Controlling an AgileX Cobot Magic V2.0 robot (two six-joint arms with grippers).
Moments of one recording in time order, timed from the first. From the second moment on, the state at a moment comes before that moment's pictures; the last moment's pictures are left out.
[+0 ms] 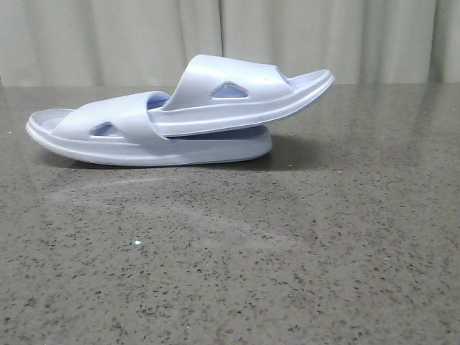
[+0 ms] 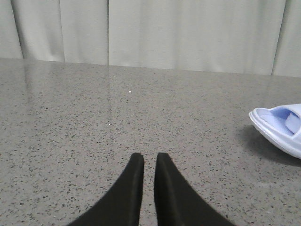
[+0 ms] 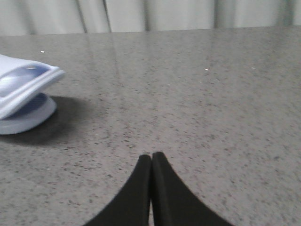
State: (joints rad) left arm 0.02 0.00 0.00 -0.11 0.13 0.06; right arm 0.14 0.37 -0.17 0.27 0.09 -0.21
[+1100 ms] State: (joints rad) left arm 0.02 0.00 0.00 -0.11 0.13 0.06; right arm 0.03 -0.01 0.01 -0.08 0.22 0.01
